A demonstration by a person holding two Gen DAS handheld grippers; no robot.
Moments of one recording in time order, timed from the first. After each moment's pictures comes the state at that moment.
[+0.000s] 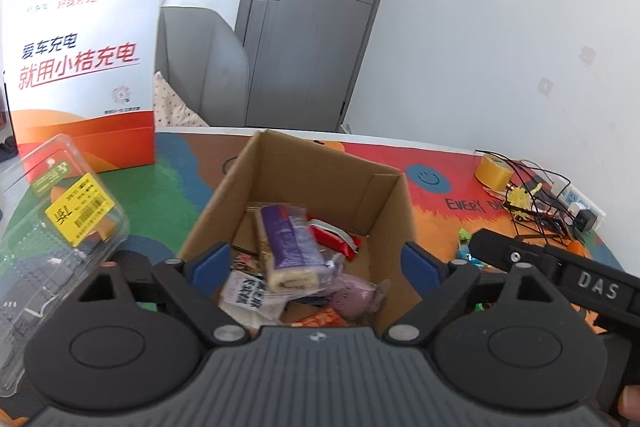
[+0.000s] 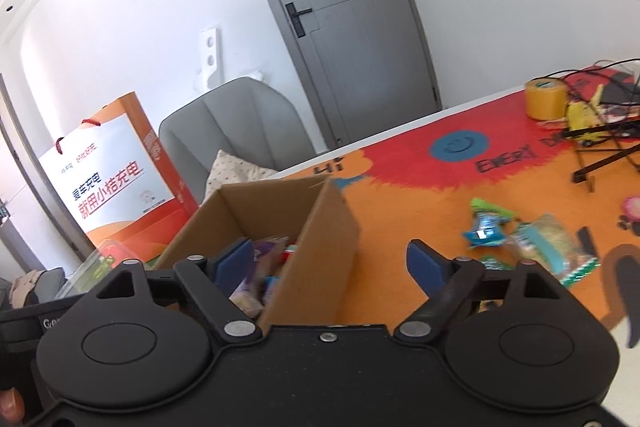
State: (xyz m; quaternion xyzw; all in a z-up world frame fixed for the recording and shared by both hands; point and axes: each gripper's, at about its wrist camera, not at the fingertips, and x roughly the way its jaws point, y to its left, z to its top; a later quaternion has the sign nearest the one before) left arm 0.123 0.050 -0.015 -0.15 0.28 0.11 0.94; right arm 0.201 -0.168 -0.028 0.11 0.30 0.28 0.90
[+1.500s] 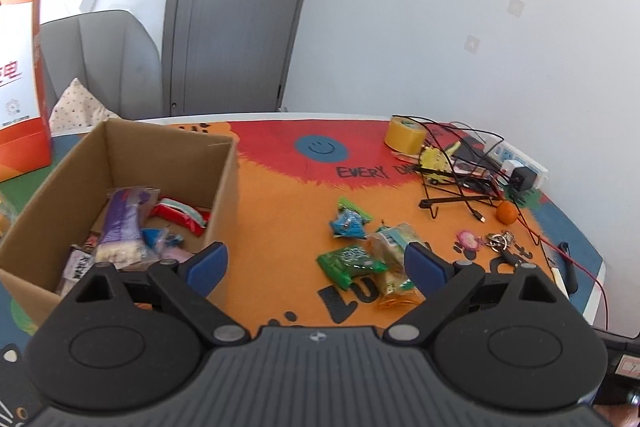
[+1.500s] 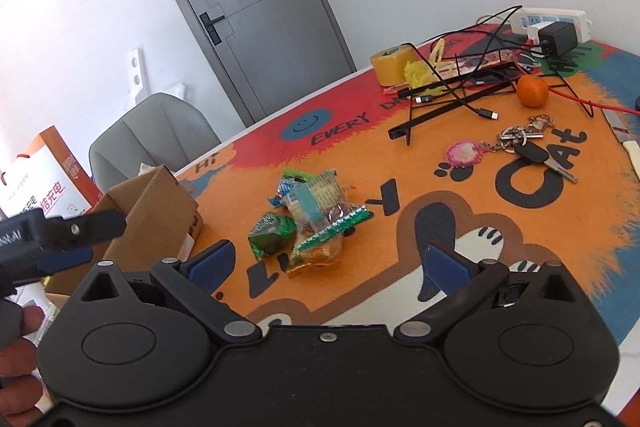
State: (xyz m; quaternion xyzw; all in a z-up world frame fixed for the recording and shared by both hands) left arm 0.154 -0.071 -0.013 -0.12 0.30 0.03 0.95; right arm 0.207 -0.320 -0.079 0.15 0.33 0.20 0.91
